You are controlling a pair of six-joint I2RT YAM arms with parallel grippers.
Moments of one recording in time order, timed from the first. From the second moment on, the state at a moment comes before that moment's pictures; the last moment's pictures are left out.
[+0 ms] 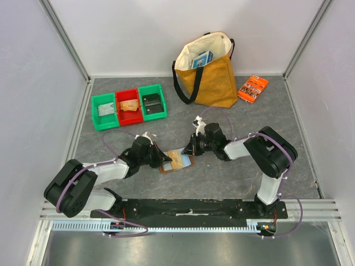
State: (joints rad) left arm -0.57 1.33 0.36 0.26 0.22 -1.07; right arm 0.62 1.83 0.68 0.56 -0.50 0.57
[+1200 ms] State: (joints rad) left arm -0.57 1.34 0.32 0.31 0.23 -1.08; right arm 0.64 1.83 0.69 0.50 -0.59 0.60
